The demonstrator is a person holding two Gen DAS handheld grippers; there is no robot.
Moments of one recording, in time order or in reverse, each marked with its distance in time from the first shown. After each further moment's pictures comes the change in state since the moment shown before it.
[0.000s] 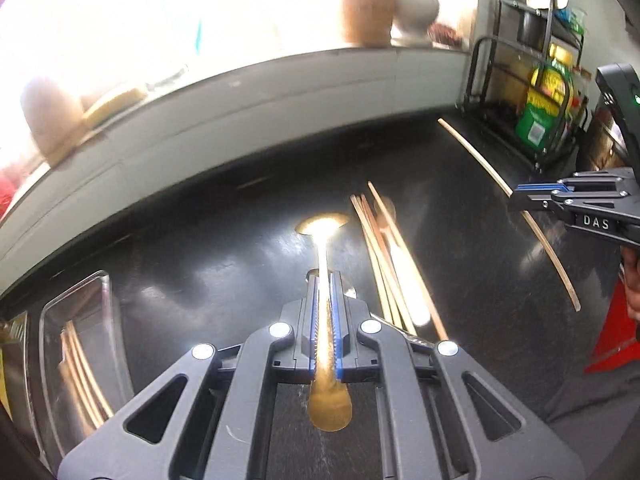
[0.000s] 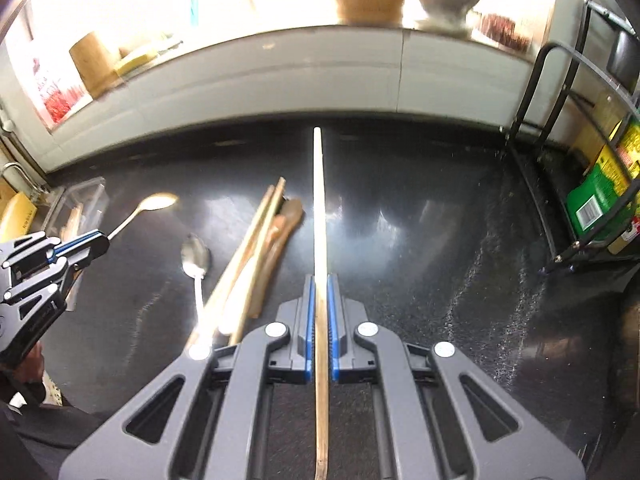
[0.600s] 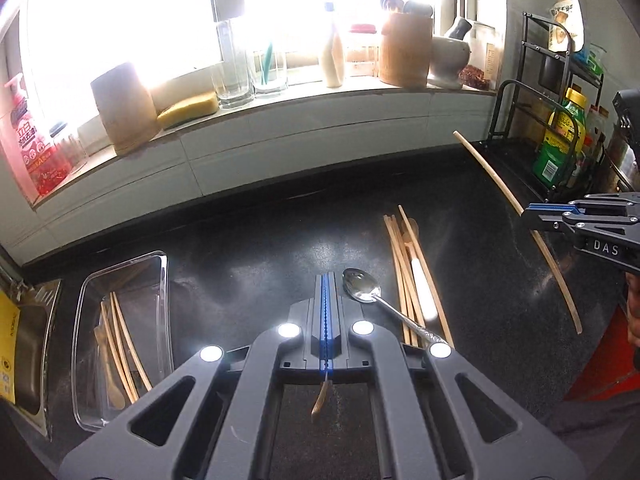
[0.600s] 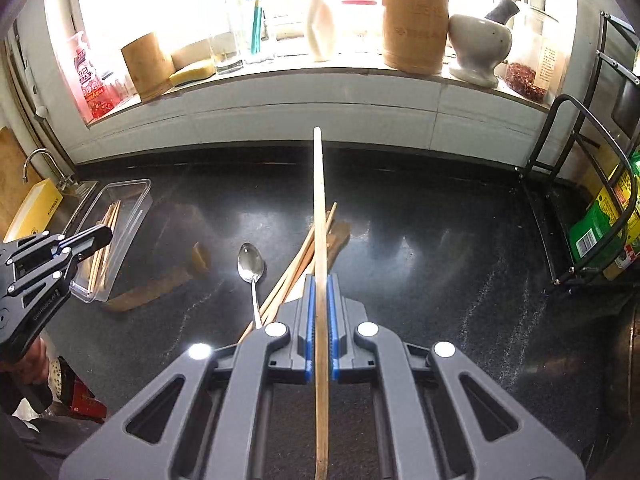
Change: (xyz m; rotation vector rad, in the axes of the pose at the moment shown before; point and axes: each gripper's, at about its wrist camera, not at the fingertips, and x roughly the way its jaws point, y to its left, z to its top) left arm -0.063 0.016 -0.014 -0.099 -0.072 0.101; right arm -0.040 0.042 -0.008 -0.077 -0.058 0.049
